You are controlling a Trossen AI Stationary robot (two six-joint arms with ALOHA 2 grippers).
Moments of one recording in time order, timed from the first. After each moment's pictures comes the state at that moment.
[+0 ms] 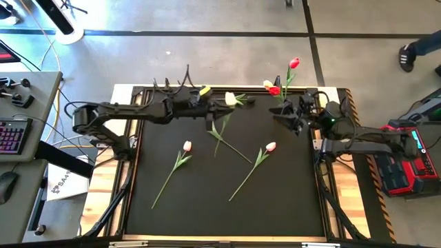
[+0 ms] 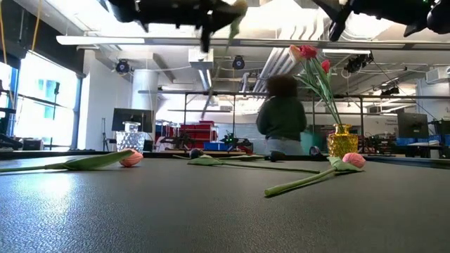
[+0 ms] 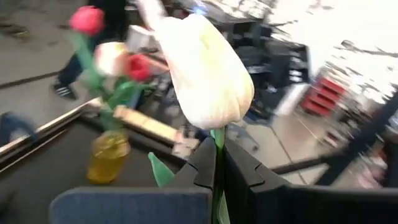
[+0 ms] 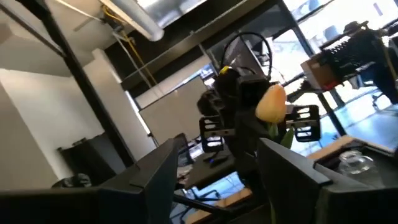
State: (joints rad) left arm 0.27 1.48 0.99 0.49 0.21 -0.40; right arm -0.32 0.72 0.44 0.61 -0.29 0.63
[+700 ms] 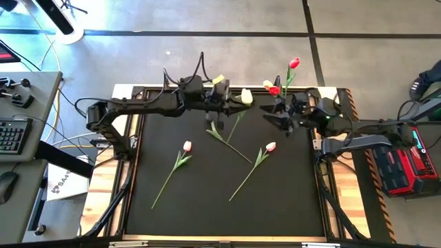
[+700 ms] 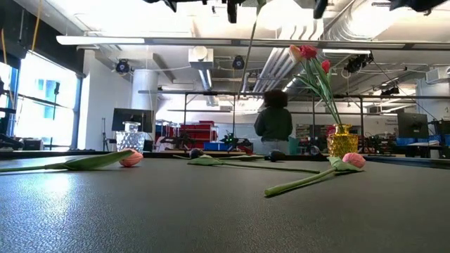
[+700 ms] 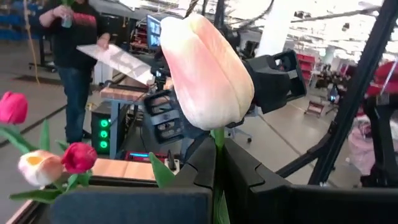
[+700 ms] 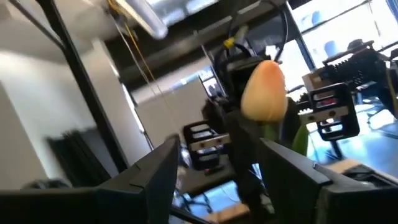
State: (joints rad) left arm 0.24 1.65 1.35 0.35 0.33 -0.15; right arm -0.16 0.89 0.64 0.58 -0.16 0.49
